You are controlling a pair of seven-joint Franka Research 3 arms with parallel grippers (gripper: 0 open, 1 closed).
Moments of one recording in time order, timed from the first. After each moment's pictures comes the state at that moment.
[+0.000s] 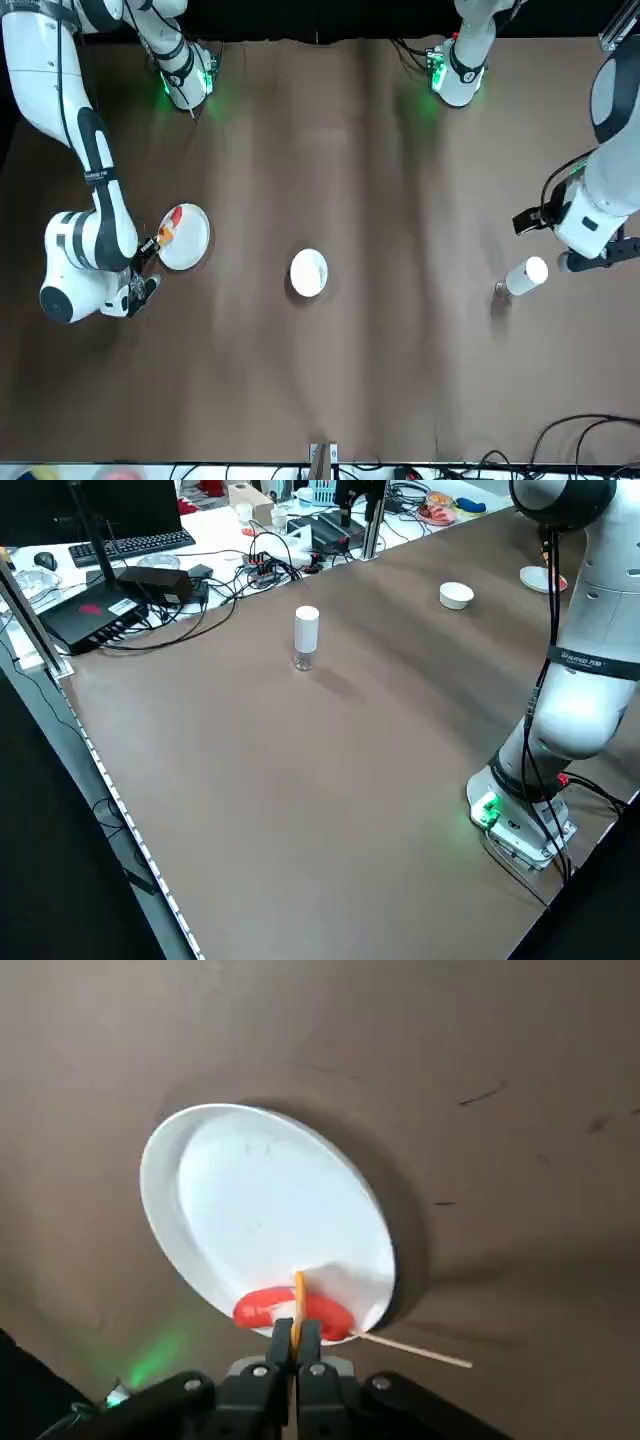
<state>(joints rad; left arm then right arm) 0.24 0.25 -0.42 -1.44 0.18 1.52 -0.35 -0.03 0.64 0.00 -1.56 0.05 1.62 -0.71</state>
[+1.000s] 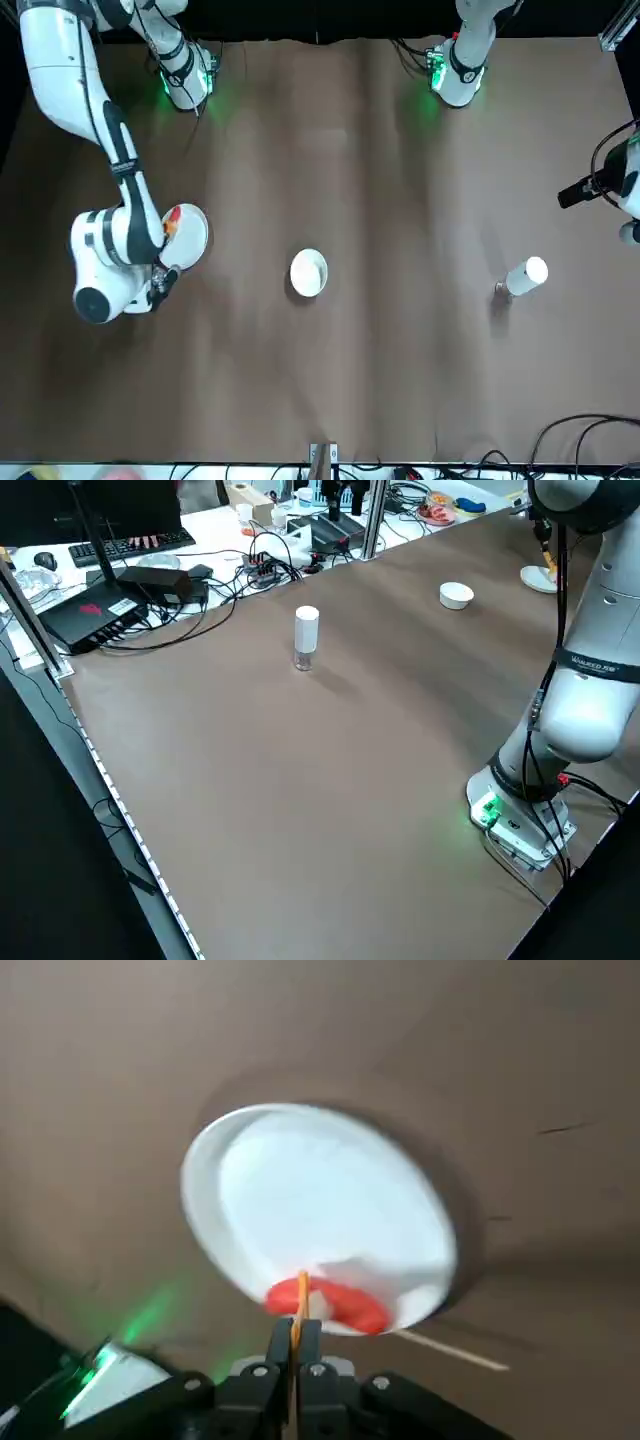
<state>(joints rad) 0.38 0.18 -0.44 -1.42 0.18 1.39 -0.34 0.06 0.64 0.02 -1.53 -0.03 1.54 -0.71</state>
